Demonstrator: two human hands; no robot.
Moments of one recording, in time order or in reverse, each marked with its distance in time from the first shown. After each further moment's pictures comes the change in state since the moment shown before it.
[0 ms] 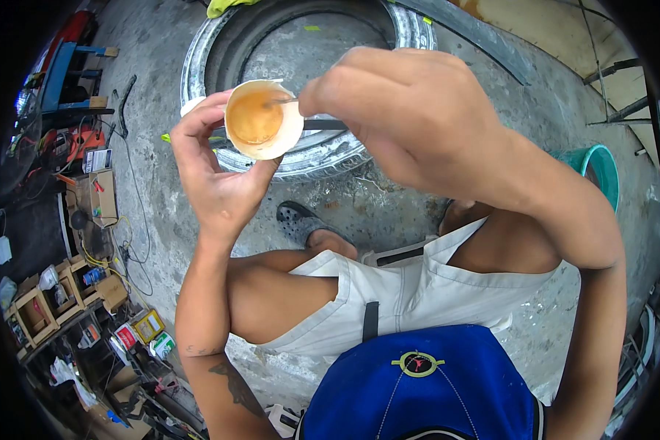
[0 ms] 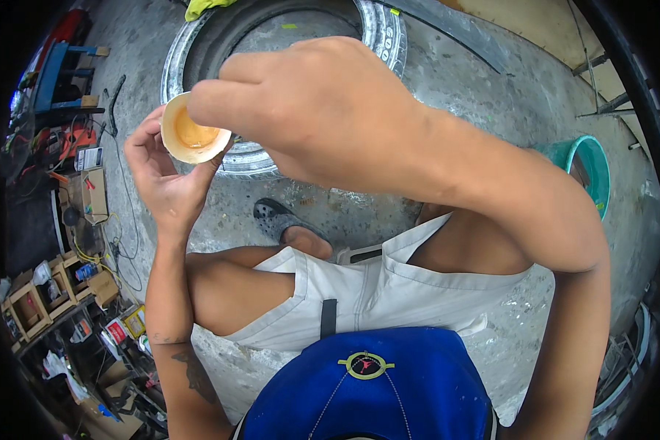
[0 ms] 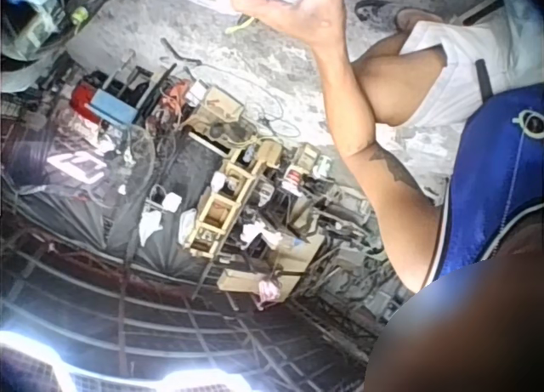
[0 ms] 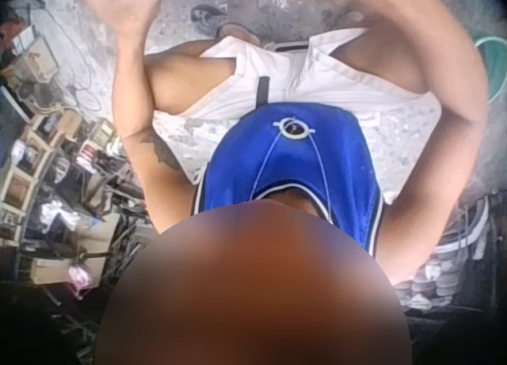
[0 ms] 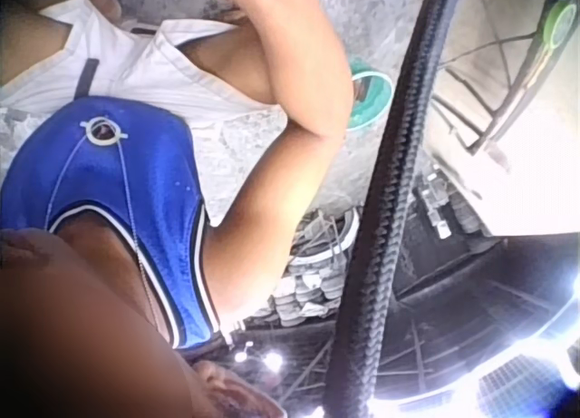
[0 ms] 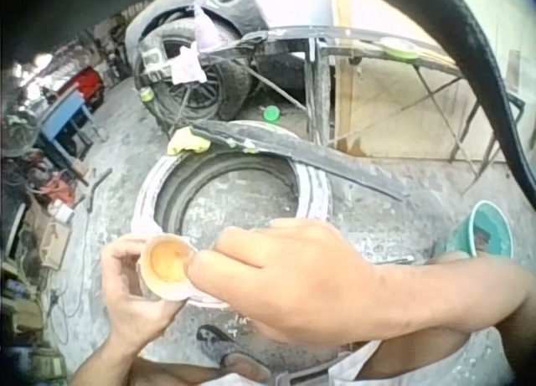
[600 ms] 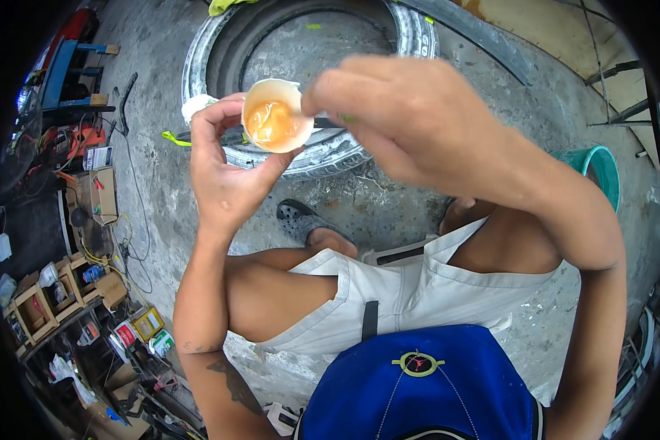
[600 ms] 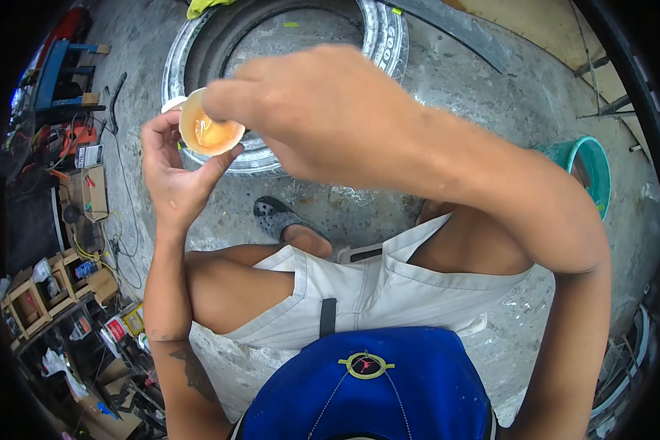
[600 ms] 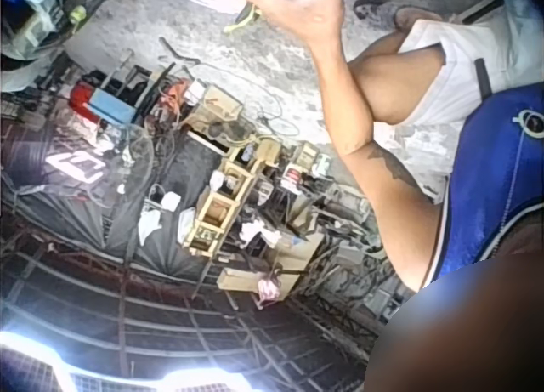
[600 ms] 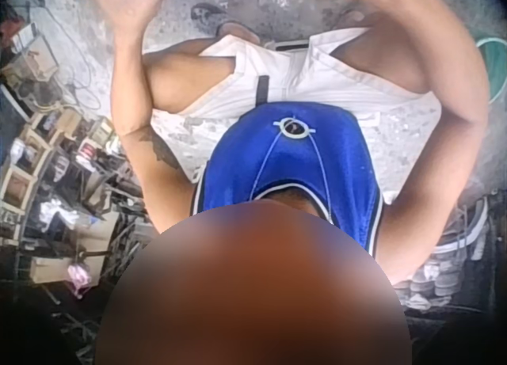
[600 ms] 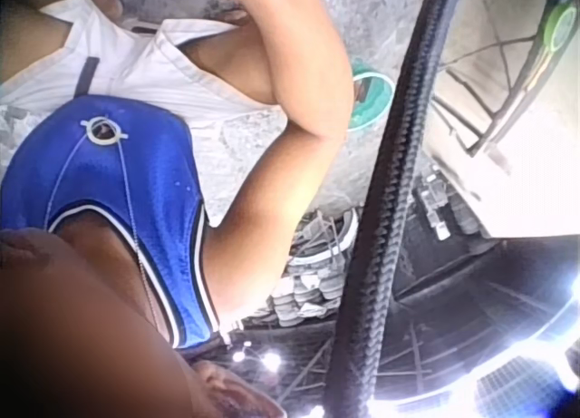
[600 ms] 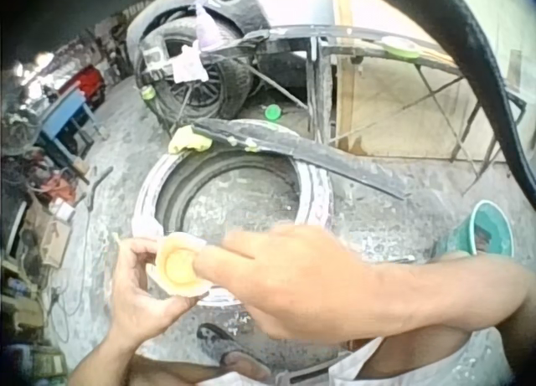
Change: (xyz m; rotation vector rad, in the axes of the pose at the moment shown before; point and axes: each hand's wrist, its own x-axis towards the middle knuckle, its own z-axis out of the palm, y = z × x) left_hand -0.004 0.001 0.001 -0.020 -0.101 -0.211; right_hand -0.002 0.001 0.002 0.062 -0.005 0.091
